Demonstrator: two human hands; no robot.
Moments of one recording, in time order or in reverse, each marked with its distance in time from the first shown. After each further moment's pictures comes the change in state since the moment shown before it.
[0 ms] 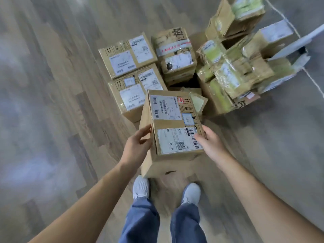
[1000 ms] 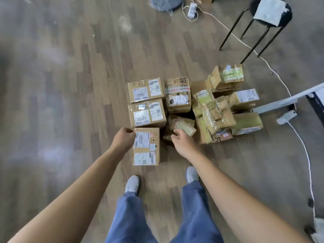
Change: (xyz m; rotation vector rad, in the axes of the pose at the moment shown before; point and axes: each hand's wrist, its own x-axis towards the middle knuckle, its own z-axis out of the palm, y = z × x) left_hand -0.111 0.194 0.005 0.215 0.423 -0.175; right_hand -0.083 -0.191 -0.078 -0.427 -0.198 -0.122
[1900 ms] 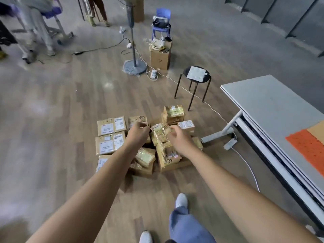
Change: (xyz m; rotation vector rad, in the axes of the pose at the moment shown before) left_hand -0.269 0.189 0.130 -0.190 0.014 0.400; right_hand -0.205 0.055 -0.248 -0.115 0.252 -0.305
